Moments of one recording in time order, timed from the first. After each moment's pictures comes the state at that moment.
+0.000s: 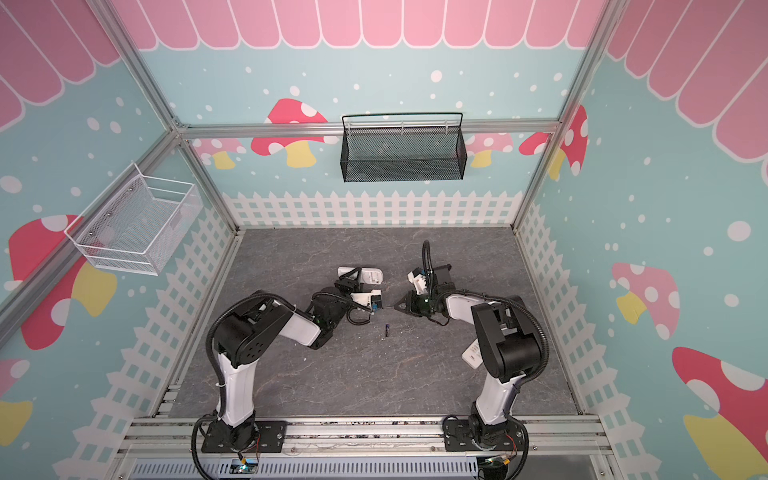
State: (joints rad) left arm -0.60 2.02 0.82 1.07 -0.23 1.40; right arm 0.27 1.76 0.89 -0.06 -0.70 0.43
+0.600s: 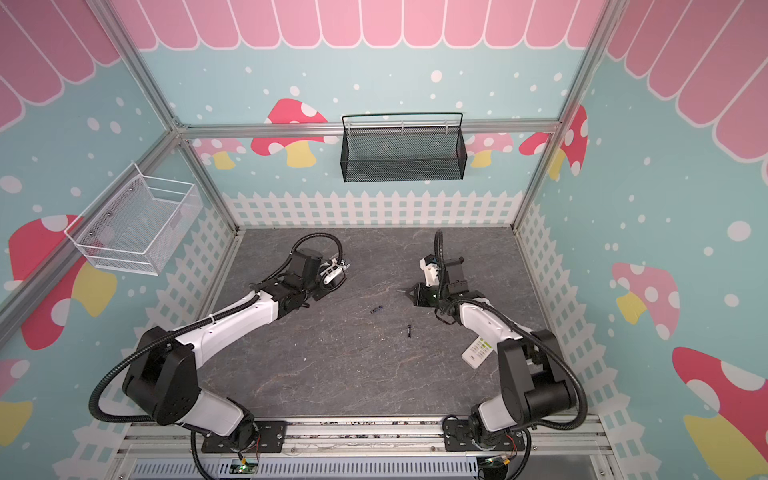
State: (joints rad) left arm -0.47 1.53 1.05 -0.30 -0.22 0.57; right arm 0.26 1.44 0.85 -0.16 -0.42 0.36
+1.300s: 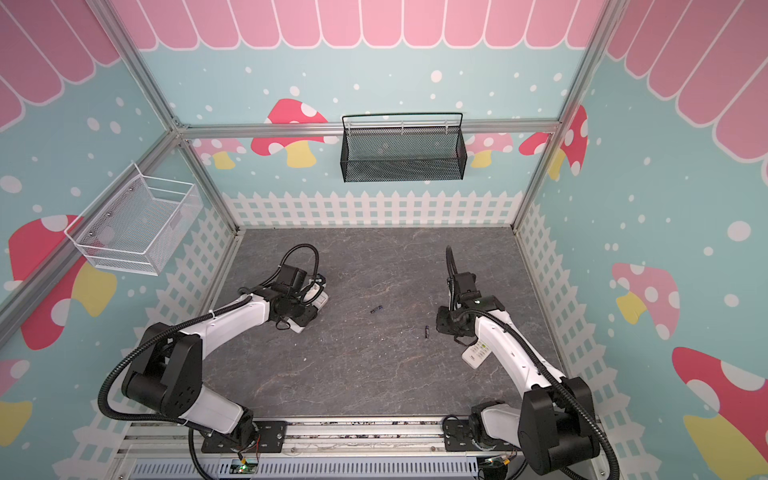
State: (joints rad) left arm -0.33 1.56 0.93 -0.50 -0.04 0.31; right arm 0.24 1.24 0.84 -0.81 -0.09 0.39
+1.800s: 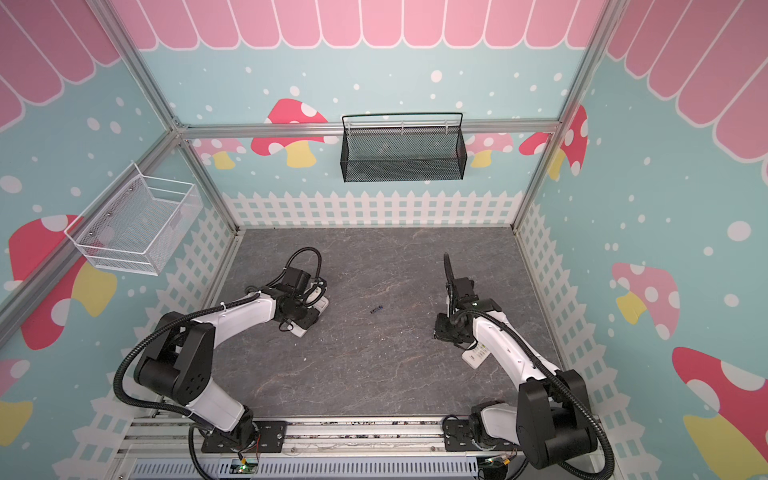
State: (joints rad) left arm -0.32 1.64 0.93 -0.48 -0.04 0.28; right arm 0.24 1.27 0.81 -0.80 -0.13 0.37
